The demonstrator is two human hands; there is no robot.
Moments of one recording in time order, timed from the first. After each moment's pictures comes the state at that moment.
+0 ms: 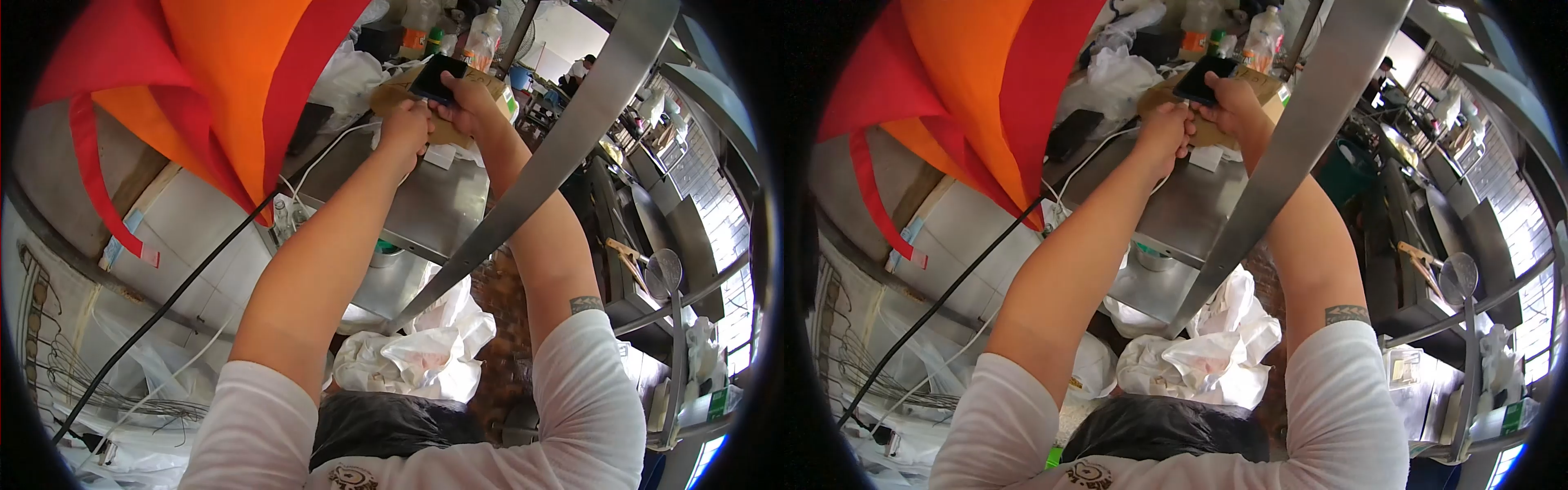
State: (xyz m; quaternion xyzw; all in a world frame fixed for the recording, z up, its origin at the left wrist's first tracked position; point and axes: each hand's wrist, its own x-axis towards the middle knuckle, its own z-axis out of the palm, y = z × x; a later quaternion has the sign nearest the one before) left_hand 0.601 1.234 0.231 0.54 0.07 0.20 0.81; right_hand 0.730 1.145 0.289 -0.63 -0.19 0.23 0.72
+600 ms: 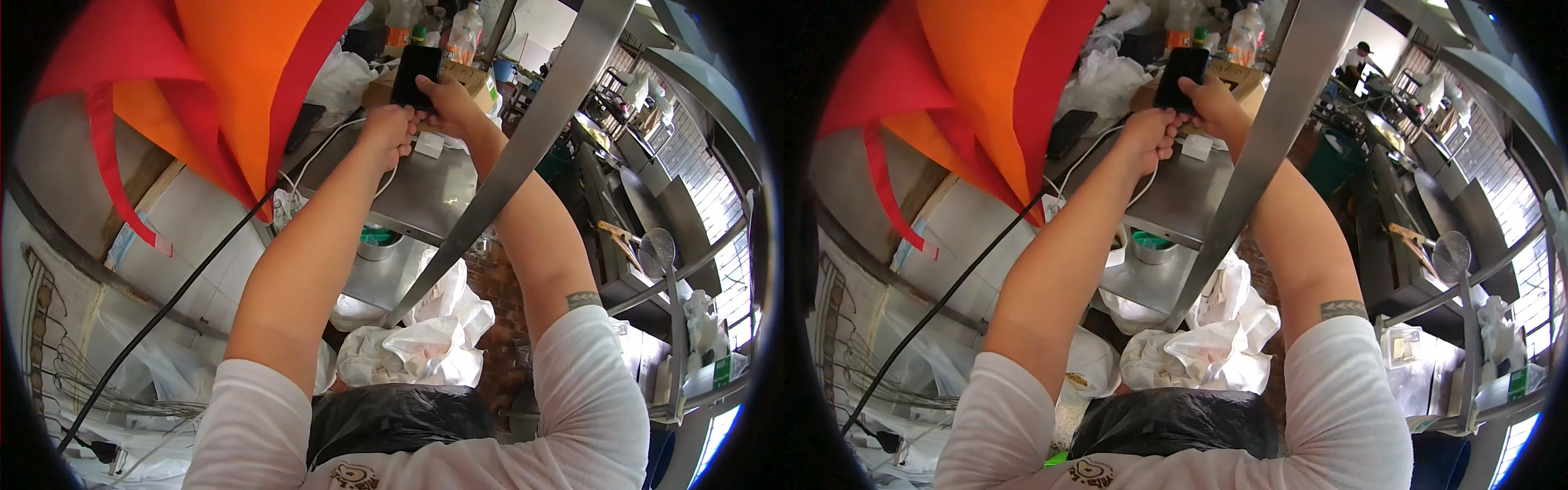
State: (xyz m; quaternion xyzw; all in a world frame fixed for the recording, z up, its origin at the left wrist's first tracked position) left_hand 0.570 1.246 0.233 0.54 0.06 0.09 0.84; right_hand 0.681 1.134 0.285 -0.70 -0.29 0.12 0.64
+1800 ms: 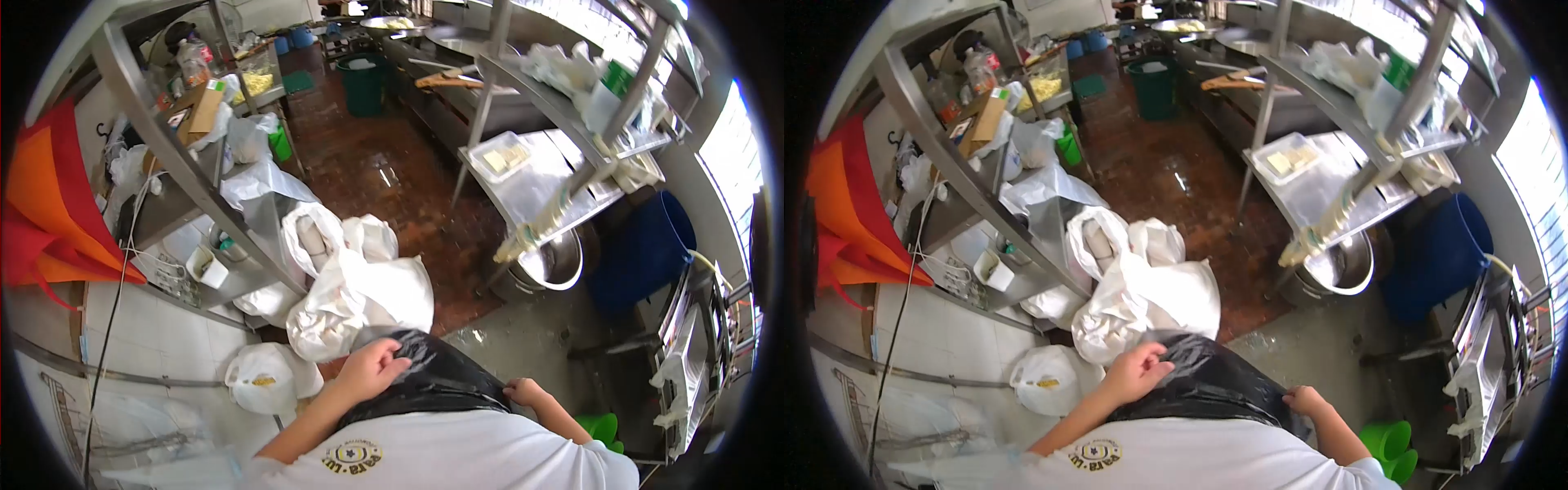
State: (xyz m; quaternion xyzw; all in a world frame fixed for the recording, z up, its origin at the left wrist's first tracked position) left_hand 0.120 0.871 0.051 0.82 -0.25 -0.13 0.50; right_hand -0.086 0.447 -0.120 -0.88 0.20 0.36 0.23
